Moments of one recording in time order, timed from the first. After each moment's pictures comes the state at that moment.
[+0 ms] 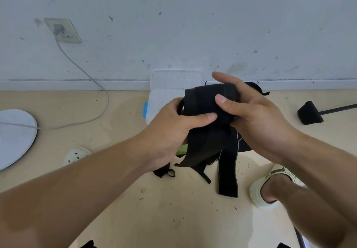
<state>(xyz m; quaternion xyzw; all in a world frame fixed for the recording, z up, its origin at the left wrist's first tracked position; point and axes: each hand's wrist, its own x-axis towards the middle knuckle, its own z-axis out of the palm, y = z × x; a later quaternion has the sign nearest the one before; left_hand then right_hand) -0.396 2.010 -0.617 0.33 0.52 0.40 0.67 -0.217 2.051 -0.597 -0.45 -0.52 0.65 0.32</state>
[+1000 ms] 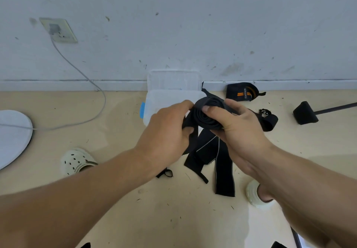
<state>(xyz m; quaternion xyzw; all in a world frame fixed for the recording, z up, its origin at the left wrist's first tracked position) -0.399 2.008 -0.630 0.67 0.65 0.24 0.26 -0.241 2.038 -0.631 -0.58 -0.32 0.62 0.42</state>
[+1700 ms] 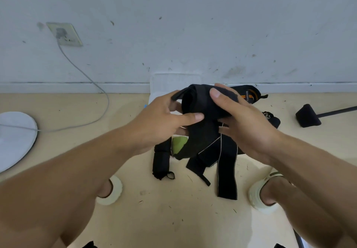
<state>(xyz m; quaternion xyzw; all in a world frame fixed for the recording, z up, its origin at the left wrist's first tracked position) -0.422 2.024 -0.609 0.47 0.55 0.34 0.60 -0.227 2.056 -0.615 -0.51 -0.46 0.66 0.31</state>
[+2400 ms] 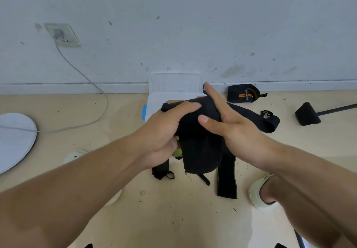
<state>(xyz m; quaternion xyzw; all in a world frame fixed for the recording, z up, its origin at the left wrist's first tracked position) -0.400 2.015 -0.615 0.25 0.51 0.41 0.71 -0.226 2.043 -0.617 -0.46 -0.62 0.61 0.21</state>
